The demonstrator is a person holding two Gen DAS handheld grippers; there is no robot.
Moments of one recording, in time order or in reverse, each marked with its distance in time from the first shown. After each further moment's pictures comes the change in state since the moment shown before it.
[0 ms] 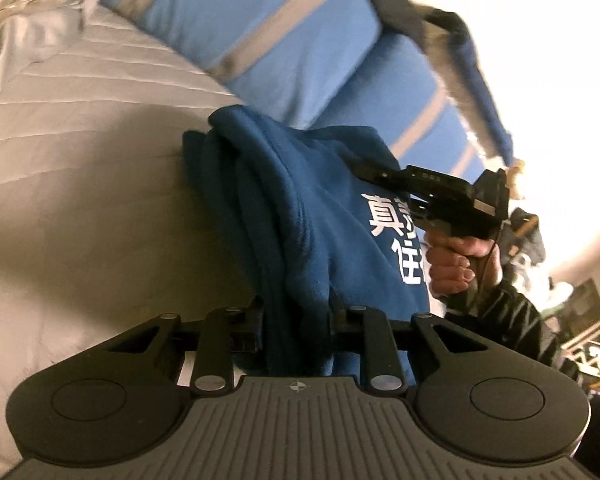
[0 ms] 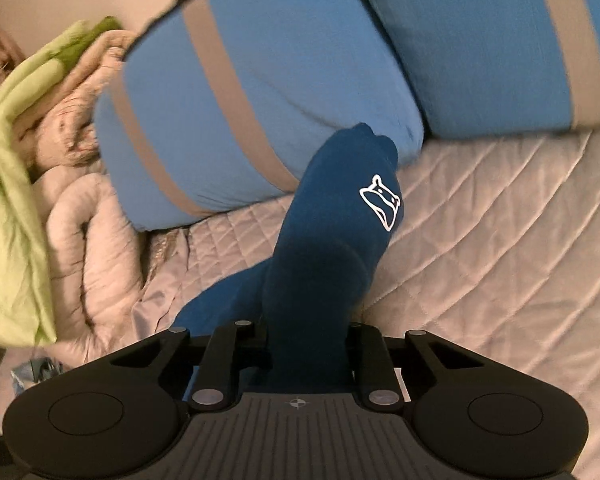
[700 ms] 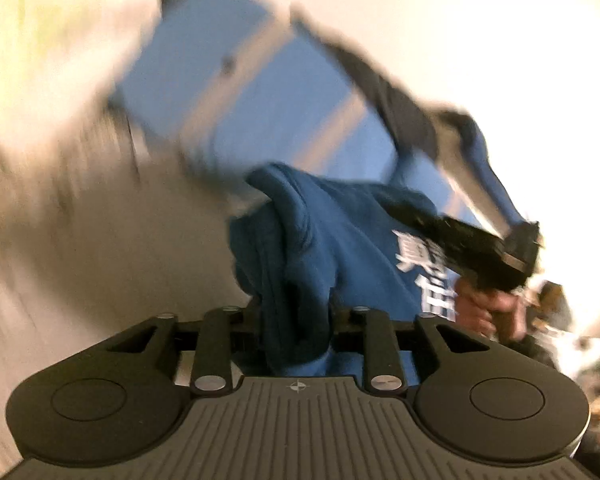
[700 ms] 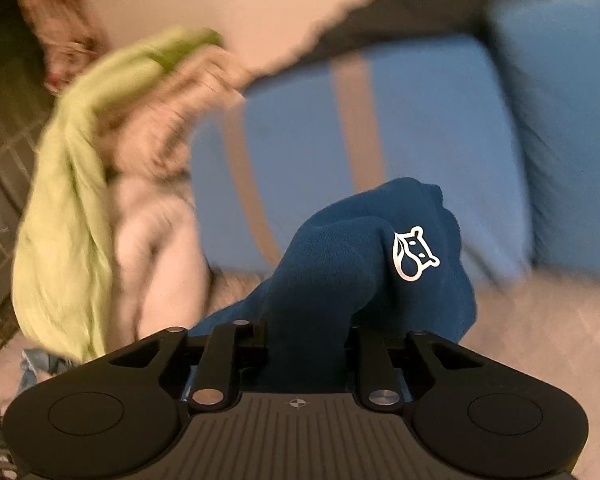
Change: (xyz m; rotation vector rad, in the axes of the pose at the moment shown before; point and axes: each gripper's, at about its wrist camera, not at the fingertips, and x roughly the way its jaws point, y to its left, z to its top) left arm -0.101 -0.007 0.069 0.066 -0.336 0.201; right arm 0.005 0.124 0.055 -0.255 -0.164 0.088
